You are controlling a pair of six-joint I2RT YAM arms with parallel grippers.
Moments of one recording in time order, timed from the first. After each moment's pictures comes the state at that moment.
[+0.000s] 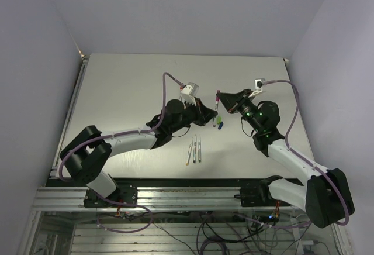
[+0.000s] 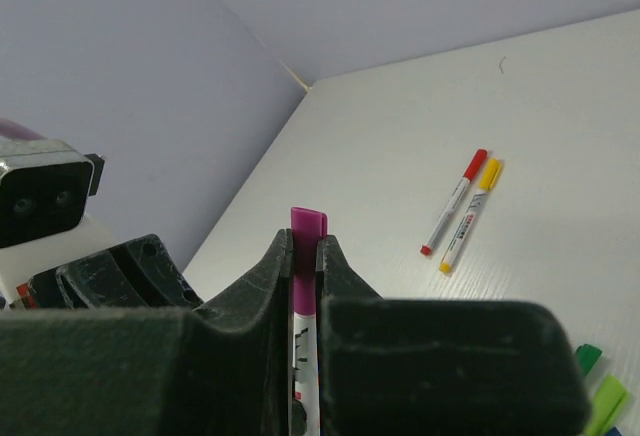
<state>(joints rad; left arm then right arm) -0.89 1.55 0.85 0.63 0.07 -0.65 0.35 1.09 0.50 0.69 -0.27 0.68</state>
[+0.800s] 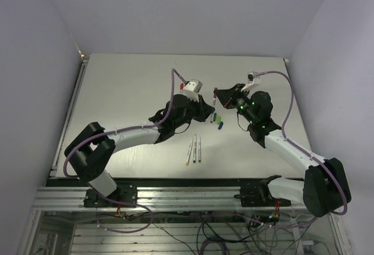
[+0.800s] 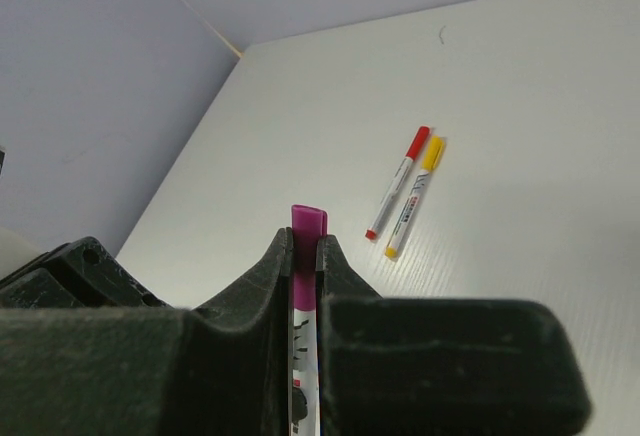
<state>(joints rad) -0.88 1.60 0.94 0.51 0.01 -0.54 0.38 1.19 0.63 0.50 -0.19 0.56</state>
